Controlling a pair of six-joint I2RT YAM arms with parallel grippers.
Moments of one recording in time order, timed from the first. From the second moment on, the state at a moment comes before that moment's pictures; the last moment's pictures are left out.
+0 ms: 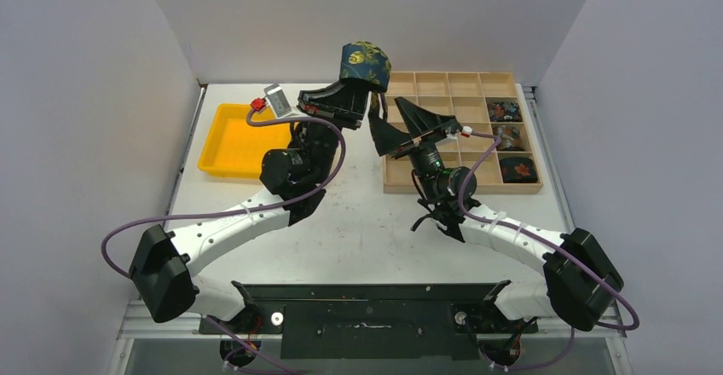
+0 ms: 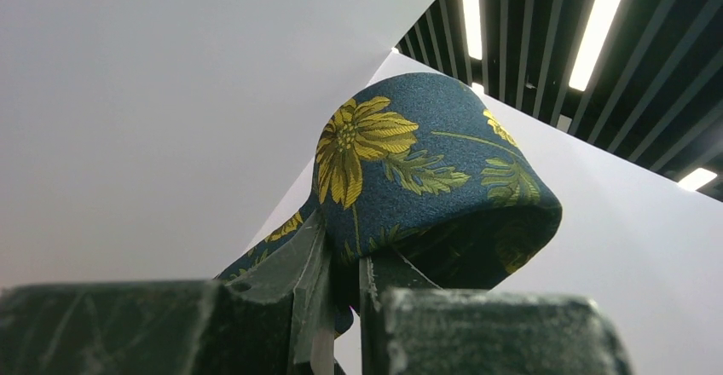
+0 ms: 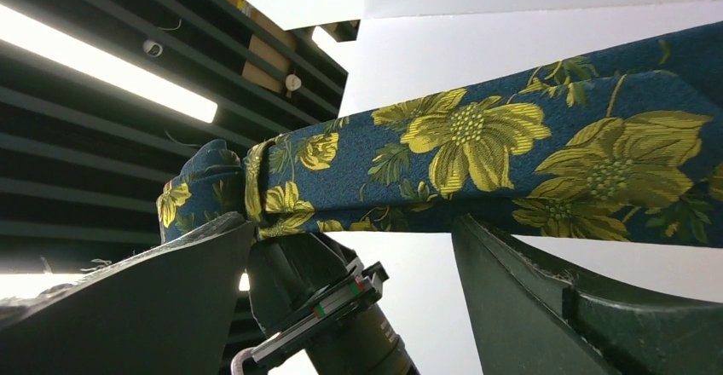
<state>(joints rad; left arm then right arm) -0.88 1.38 1.10 1.13 -0.35 -0.62 0.73 1.32 0.71 1.15 0.21 1.77</state>
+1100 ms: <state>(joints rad) -0.94 1.43 1.15 1.15 -0.26 -0.59 0.71 1.25 0.73 1.14 0.20 1.76</state>
